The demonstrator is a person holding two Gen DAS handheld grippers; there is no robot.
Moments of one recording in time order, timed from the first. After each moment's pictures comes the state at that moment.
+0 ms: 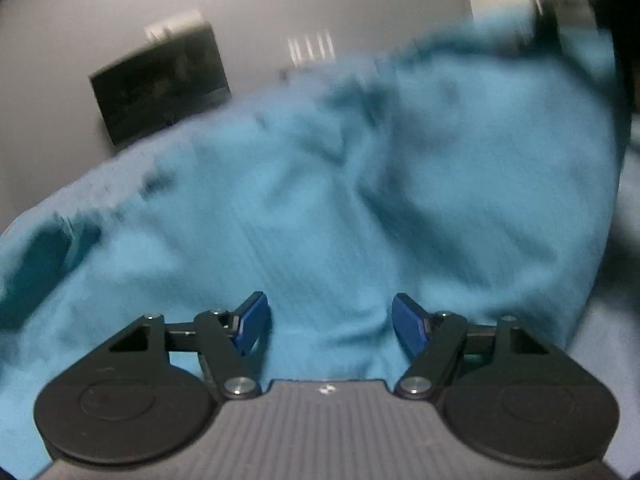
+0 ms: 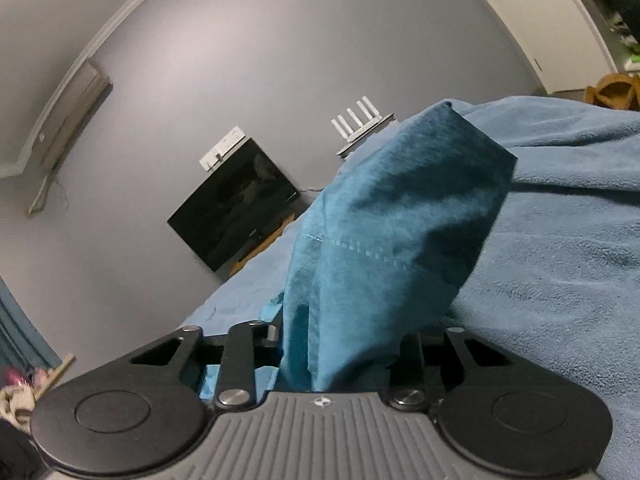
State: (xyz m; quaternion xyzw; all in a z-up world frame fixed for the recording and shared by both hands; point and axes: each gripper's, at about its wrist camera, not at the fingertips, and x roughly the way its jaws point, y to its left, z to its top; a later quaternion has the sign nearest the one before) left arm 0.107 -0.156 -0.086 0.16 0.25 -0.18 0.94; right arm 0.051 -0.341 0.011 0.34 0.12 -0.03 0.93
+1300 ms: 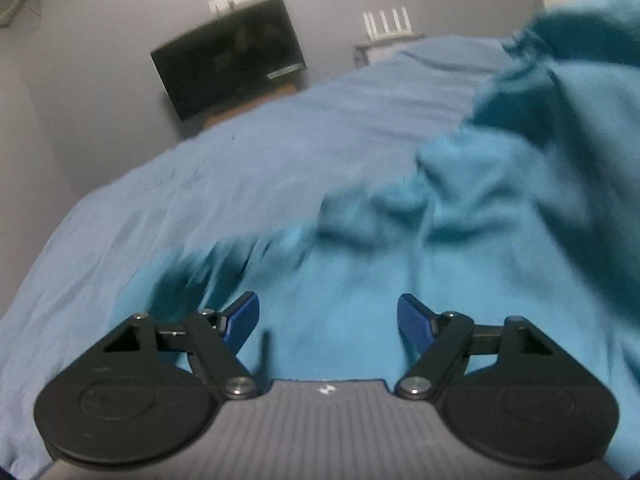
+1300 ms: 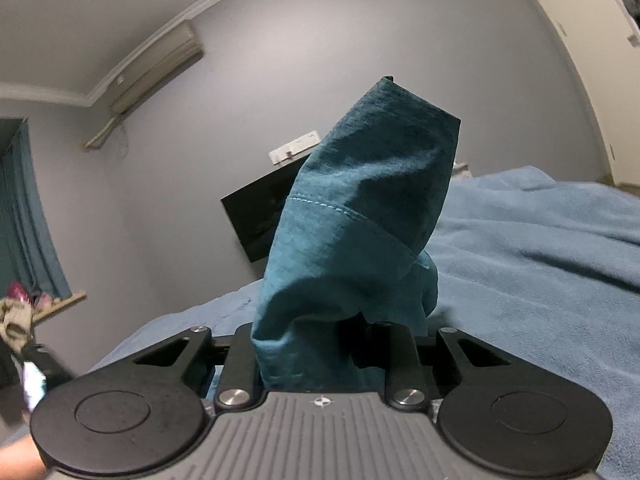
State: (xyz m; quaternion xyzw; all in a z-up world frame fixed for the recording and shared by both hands) left arm 0.173 -0.092 -0.046 0.19 0.32 -0.08 0.93; right arm 0.025 -0.309 0.034 0.18 0.08 0.05 0.98
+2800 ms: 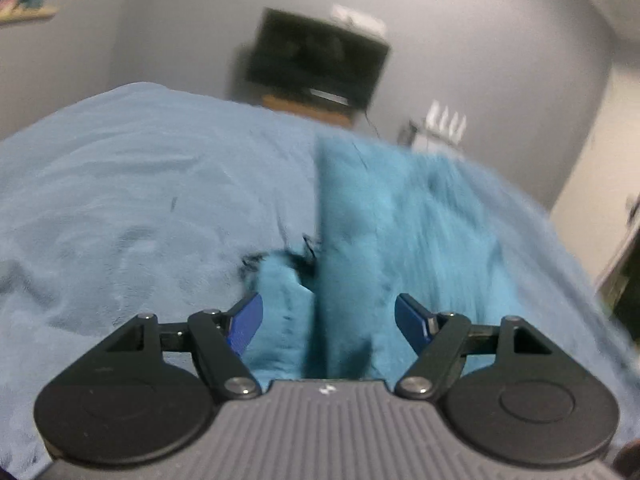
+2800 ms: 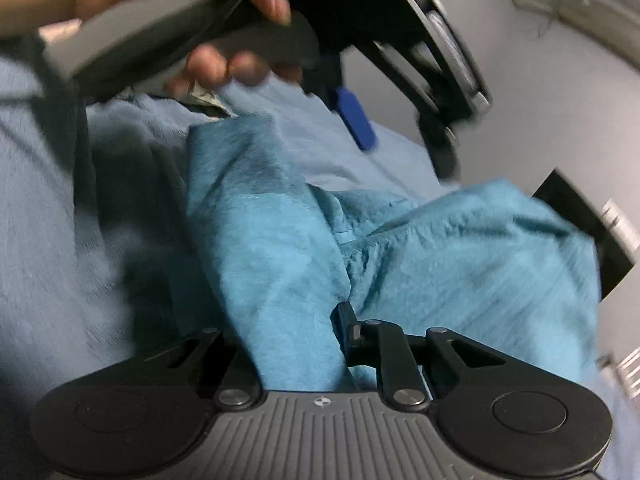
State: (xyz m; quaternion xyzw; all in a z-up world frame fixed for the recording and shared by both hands) left arm 0.087 0.109 0.025 -0.10 0.30 -0.09 0.94; right arm -0.207 0.025 -0.033 -0.37 0.18 0.36 0.84
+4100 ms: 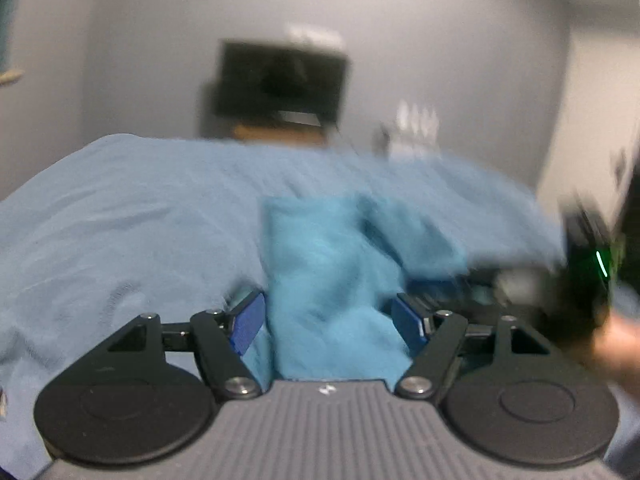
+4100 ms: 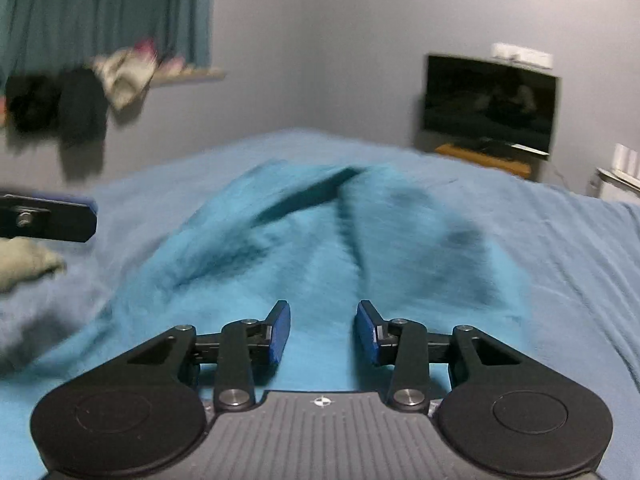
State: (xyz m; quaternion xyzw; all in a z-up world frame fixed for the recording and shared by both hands) left arm 0.089 0.090 0.026 -0.02 0.28 -0.13 0.95; right arm -0.025 -0.044 -0.010 -0.11 0.27 0.27 0.92
